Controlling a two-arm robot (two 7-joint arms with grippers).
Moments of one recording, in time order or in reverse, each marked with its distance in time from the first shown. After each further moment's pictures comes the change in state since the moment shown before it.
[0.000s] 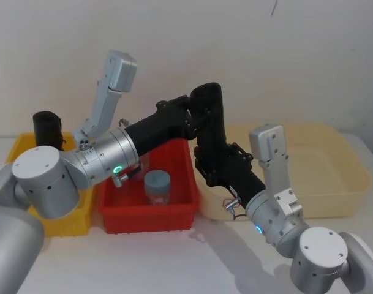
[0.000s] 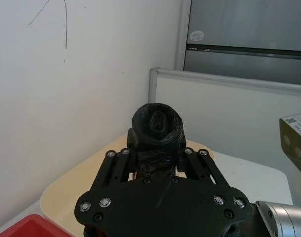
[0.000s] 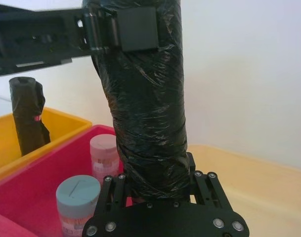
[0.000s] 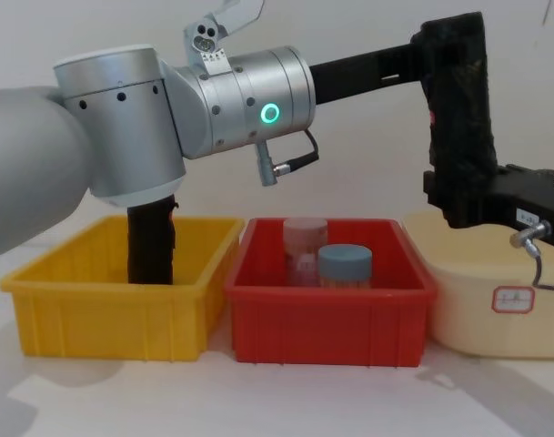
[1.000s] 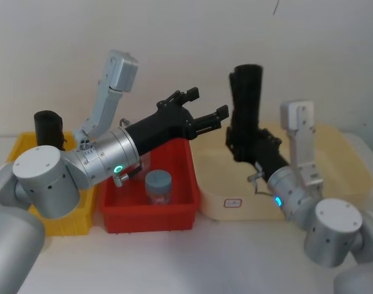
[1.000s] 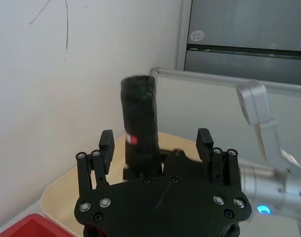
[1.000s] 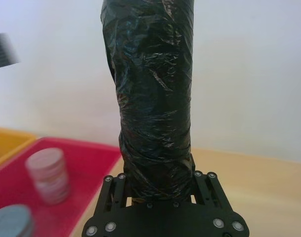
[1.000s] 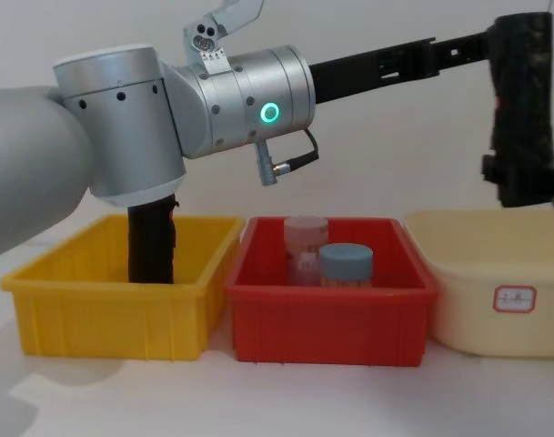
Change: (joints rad) left arm 0.000 0.000 0.000 0.000 0.000 0.000 0.000; right arm 0.078 -0.037 0.108 0.061 0.033 0.105 -0.040
